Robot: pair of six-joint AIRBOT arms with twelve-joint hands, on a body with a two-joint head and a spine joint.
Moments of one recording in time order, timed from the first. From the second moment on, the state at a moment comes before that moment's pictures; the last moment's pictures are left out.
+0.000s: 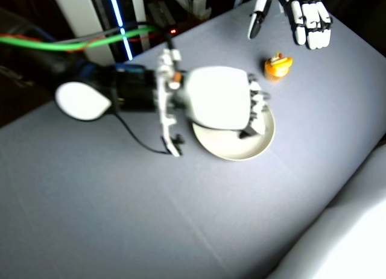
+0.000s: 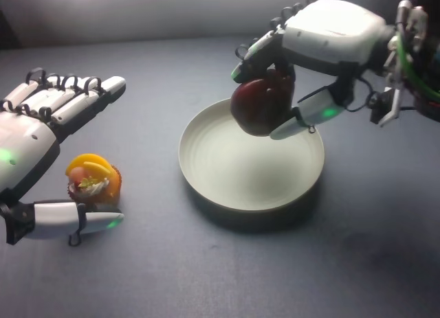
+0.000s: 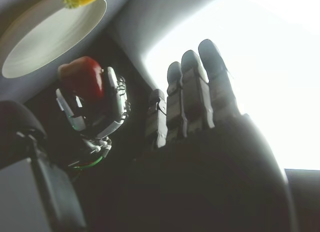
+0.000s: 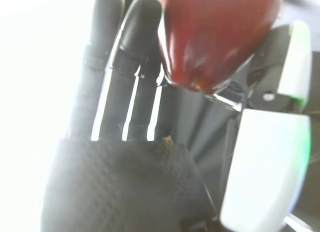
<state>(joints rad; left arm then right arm) 0.98 -0.89 0.93 -0.34 -1.22 1.03 -0.40 -1.36 1.56 -0.45 0.62 -0.45</state>
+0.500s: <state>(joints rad) 0.97 -0.90 0.93 -0.33 -1.21 1.02 -0.42 -1.42 1.58 -0.53 0.51 -0.41</state>
